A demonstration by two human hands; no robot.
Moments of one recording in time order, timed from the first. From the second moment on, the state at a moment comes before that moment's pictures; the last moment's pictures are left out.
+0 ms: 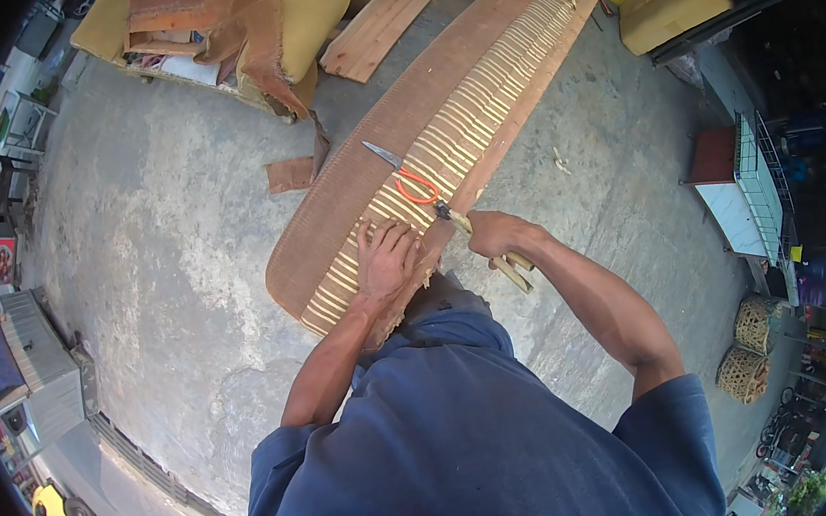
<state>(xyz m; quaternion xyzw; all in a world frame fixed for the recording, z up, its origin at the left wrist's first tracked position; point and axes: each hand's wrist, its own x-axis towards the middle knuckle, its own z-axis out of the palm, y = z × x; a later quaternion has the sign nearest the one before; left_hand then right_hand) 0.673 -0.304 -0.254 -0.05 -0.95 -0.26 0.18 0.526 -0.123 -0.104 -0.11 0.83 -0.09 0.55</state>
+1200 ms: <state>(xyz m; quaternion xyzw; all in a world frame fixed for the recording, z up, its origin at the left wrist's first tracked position) 0.654 -0.280 -0.245 0.03 -0.93 -0.28 0.22 0.475 -0.148 -0.098 -0.11 0.80 0.09 0.58</state>
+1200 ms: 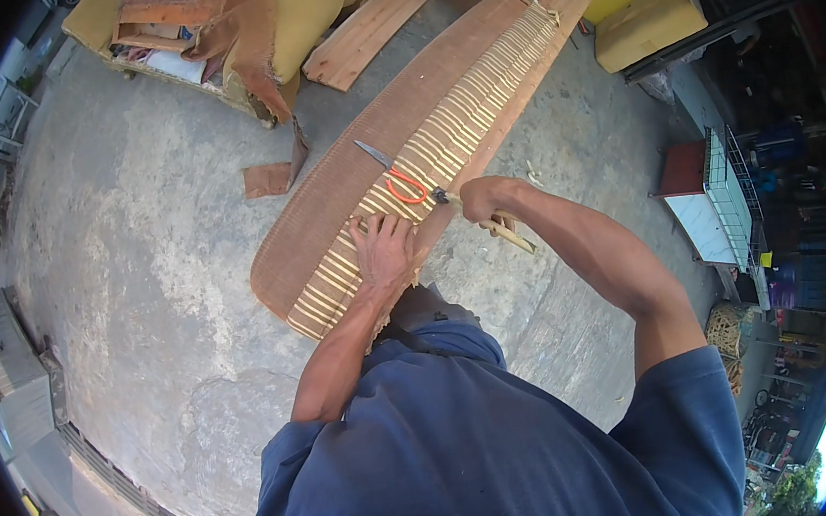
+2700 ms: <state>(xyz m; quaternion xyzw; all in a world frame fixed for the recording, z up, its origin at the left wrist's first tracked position) 0.644 -0.286 -0.236 0.07 -0.89 -0.38 0.23 0.516 -0.202 -0.070 -0.23 0.74 0.34 0.53</state>
